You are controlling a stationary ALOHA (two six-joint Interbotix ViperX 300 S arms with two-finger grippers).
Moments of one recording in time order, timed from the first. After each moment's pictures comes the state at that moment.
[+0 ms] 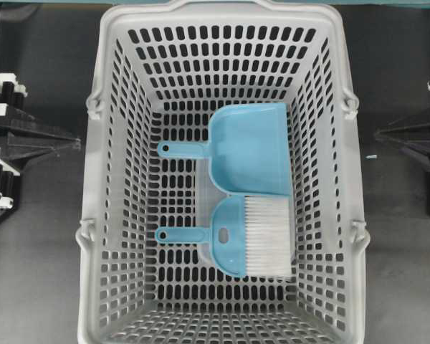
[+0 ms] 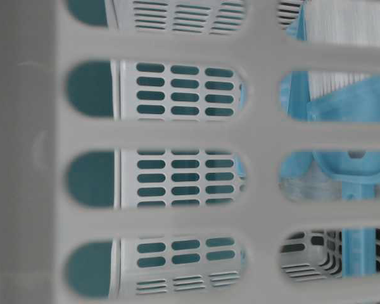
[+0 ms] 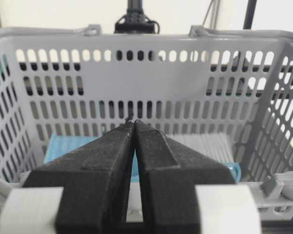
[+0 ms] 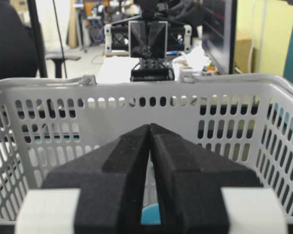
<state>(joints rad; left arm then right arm) 0.00 -0.96 1.17 0.00 -0.29 0.00 0.00 -0.97 1.18 0.00 -0.29 0.00</state>
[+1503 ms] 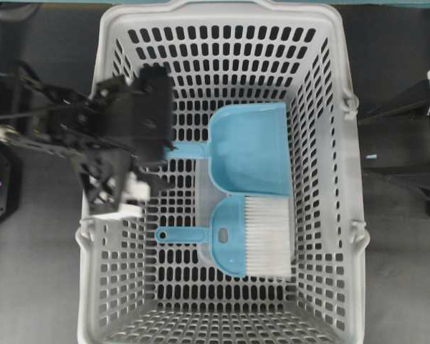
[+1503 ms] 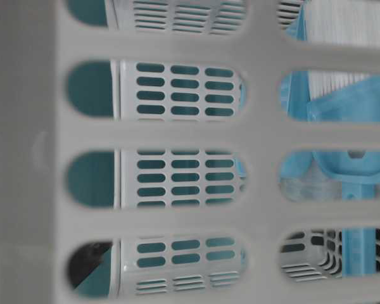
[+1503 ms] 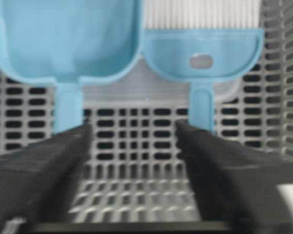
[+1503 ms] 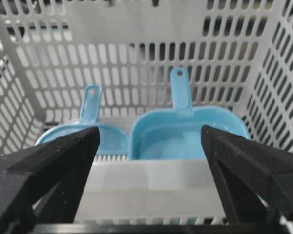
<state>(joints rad) -0.08 -0.22 0.27 0.04 0.88 -0.11 0.00 -0.93 1.03 0.01 0.21 -0.01</state>
